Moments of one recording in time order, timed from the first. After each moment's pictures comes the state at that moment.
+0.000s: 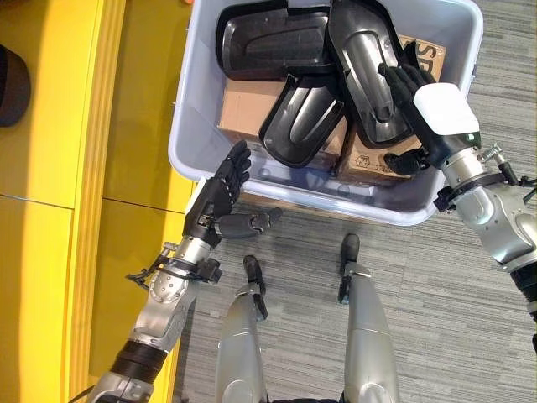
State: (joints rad) left arm -0.23 0.52 -0.21 0.11 -0.50 -0.34 -0.09; right arm -0.79 -0.94 0.43 0.29 -0.43 -0.15 -0.22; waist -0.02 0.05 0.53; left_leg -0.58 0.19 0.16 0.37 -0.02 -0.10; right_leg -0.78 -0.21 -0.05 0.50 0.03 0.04
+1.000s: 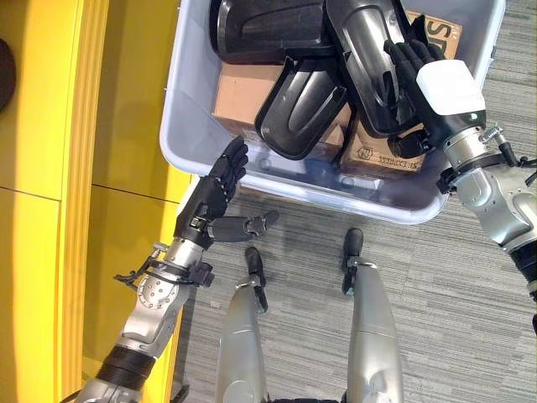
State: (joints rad) left arm -0.18 0.57 -0.21 0.06 -0.51 -0.39 -0.10; right arm -0.90 -0.95 0.52 0.39 -0.45 -0.11 -0.28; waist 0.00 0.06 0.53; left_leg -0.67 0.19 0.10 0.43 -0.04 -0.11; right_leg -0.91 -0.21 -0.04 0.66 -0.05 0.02
